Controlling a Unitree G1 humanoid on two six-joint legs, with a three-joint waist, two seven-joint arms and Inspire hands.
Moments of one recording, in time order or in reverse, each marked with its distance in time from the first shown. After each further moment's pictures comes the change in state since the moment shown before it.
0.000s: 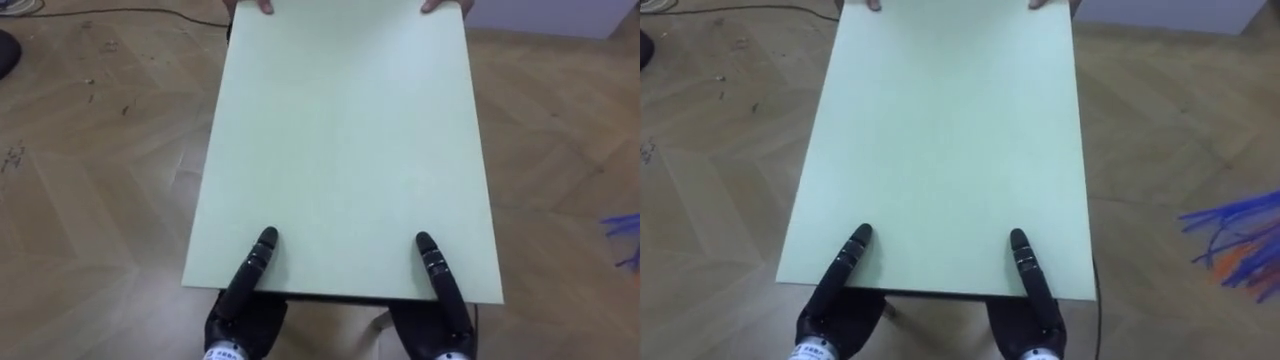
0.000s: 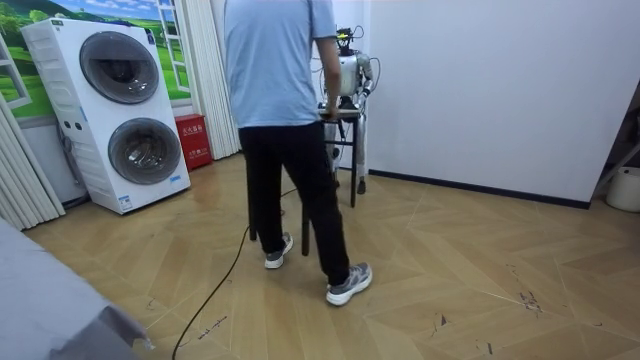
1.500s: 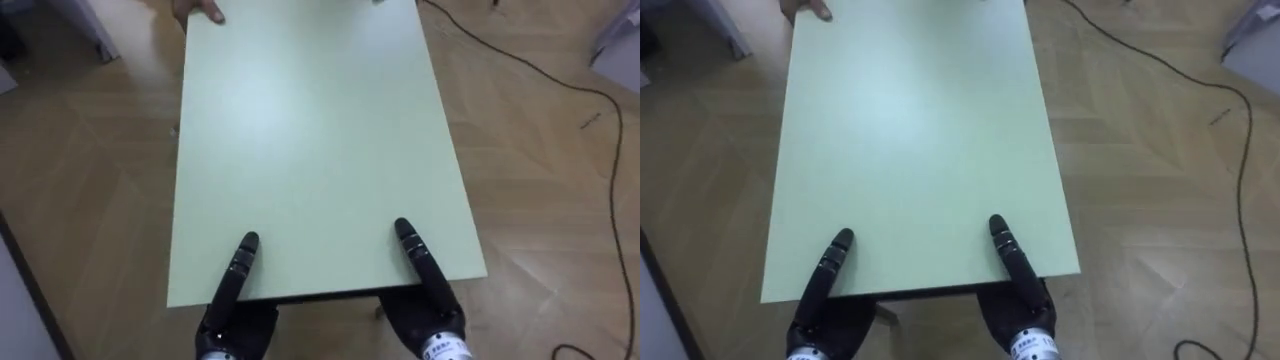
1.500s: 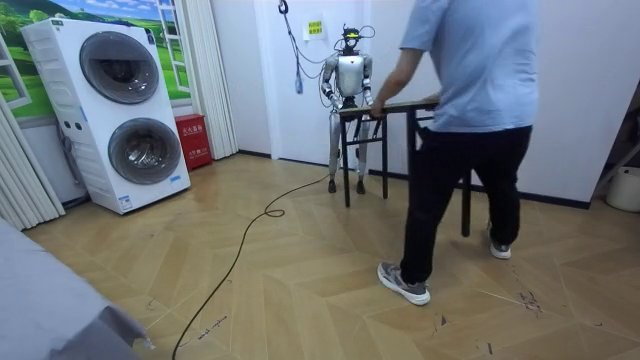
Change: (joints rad) left arm 0.049 -0.009 0.013 -0.014 -0.035 -0.052 0.015; right arm -0.083 -0.027 0.027 -0.008 -0.075 0.055 -0.085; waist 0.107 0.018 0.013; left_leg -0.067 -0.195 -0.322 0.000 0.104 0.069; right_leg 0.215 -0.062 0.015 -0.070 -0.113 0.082
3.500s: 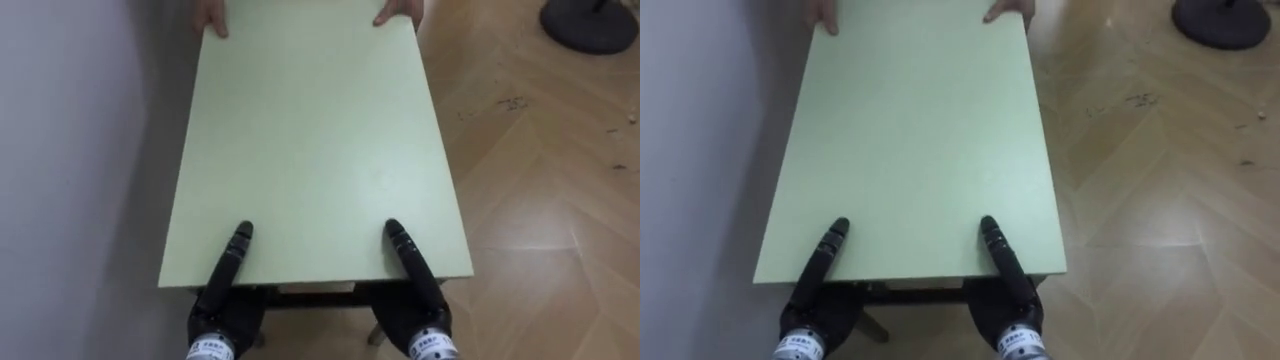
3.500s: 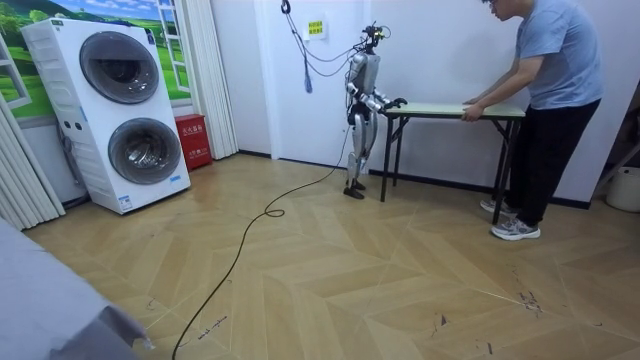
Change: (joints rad) left arm -0.042 -0.021 0.068 0.001 0.097 0.059 0.112; right arm 0.019 0.077 -0.009 0.004 -0.003 0.028 -0.058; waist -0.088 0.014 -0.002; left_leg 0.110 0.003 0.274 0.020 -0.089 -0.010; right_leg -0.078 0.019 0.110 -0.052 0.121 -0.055
